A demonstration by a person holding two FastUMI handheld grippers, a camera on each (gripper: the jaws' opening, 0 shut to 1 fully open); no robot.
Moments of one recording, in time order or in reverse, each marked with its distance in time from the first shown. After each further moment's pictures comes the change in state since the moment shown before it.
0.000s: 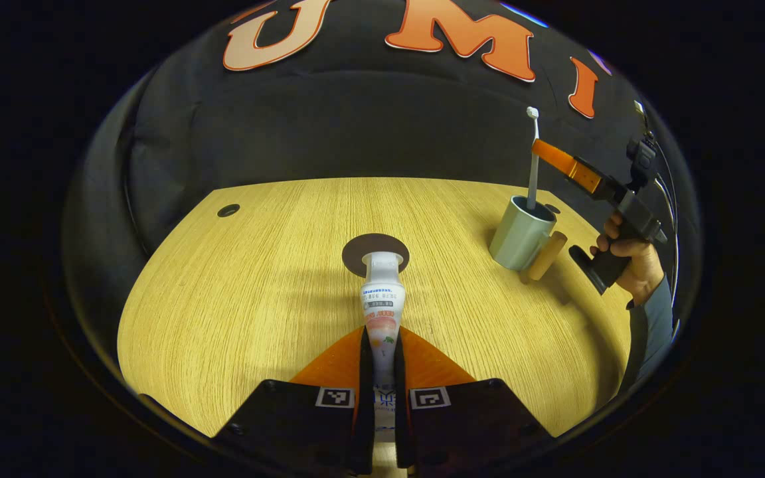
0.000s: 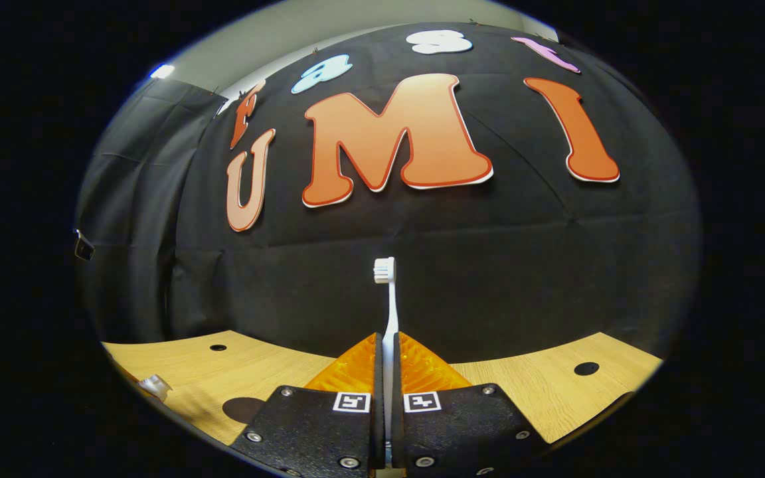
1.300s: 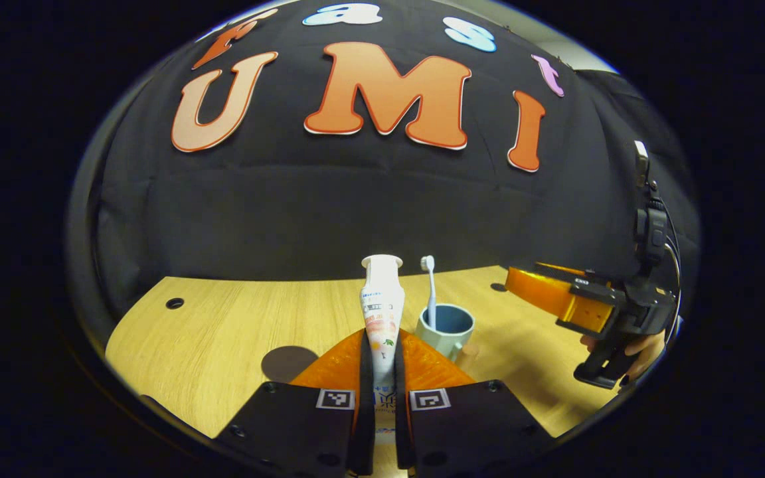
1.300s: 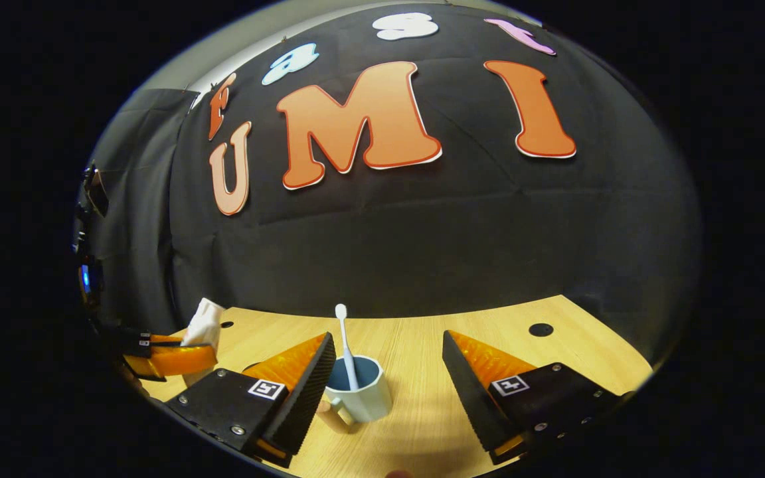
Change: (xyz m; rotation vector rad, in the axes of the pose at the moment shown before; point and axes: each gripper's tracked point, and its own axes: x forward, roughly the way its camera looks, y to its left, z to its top) left arm 0.041 -0.091 0.166 0.061 -0.432 -0.171; right arm -0.114 -0.049 0.016 0.038 0.174 -0.085
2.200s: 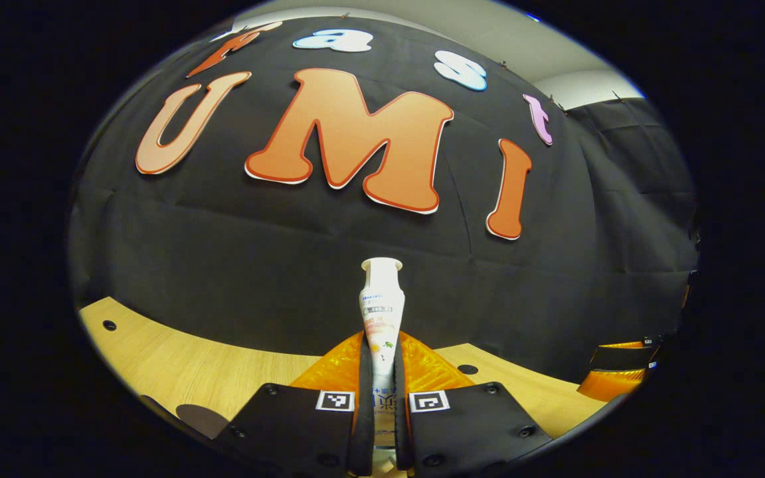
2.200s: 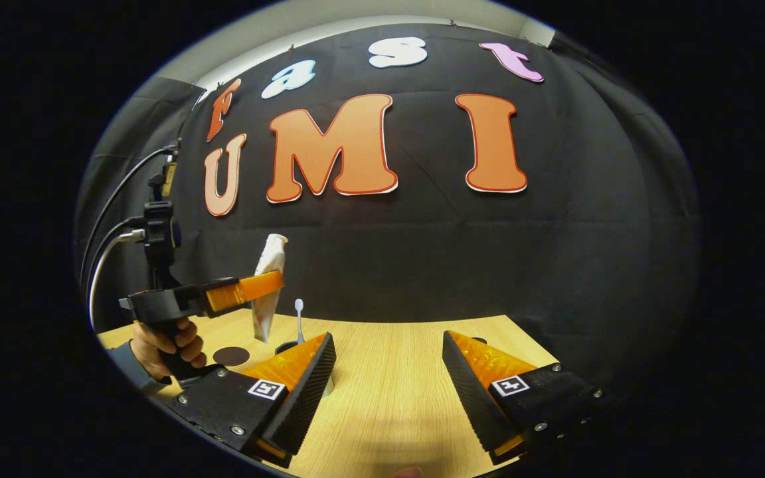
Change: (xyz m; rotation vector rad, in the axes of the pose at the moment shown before) left arm 0.116 -0.078 0.081 -0.053 -0.286 -0.117; right arm -0.063 -0.063 0.015 -0.079 -0.060 -0.092
